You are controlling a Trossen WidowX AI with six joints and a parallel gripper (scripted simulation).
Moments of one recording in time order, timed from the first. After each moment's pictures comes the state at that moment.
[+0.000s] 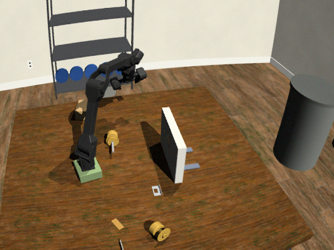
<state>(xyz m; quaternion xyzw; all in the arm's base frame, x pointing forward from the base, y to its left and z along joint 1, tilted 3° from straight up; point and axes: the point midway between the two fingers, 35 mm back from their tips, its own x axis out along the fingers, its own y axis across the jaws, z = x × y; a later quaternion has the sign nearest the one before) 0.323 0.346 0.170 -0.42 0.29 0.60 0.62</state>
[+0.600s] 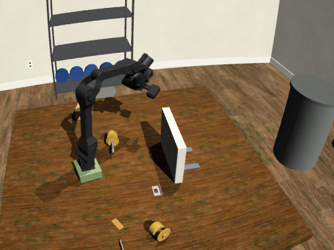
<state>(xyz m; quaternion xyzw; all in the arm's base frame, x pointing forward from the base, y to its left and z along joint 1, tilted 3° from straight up) 0.352 0.207 0.200 -0.10 0.47 0.28 0.83</state>
